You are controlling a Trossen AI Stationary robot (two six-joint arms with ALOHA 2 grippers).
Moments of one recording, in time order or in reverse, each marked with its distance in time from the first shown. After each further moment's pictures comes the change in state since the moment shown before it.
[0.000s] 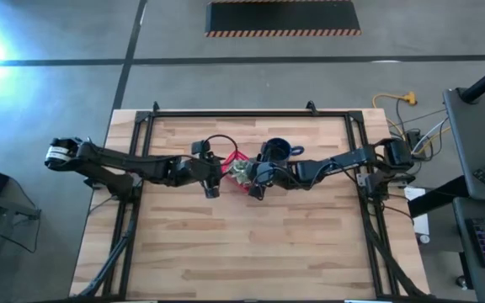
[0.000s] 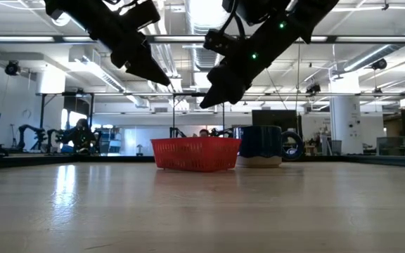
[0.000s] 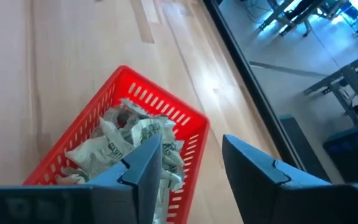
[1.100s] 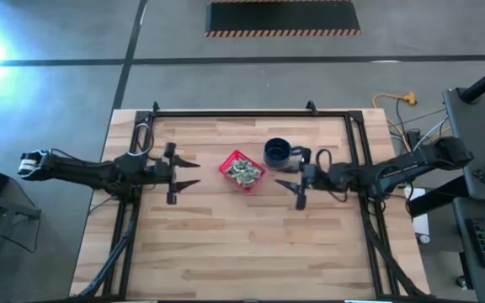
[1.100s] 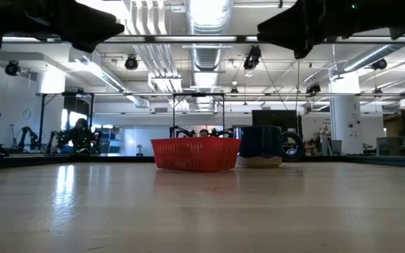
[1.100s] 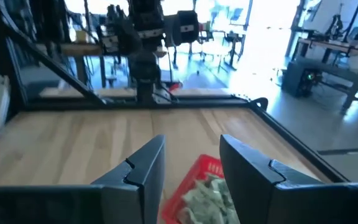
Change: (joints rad) left arm -0.001 -0.699 -0.525 0.481 0.376 0.029; right arm 0.128 -0.628 -0.590 0.525 -0.239 0.139
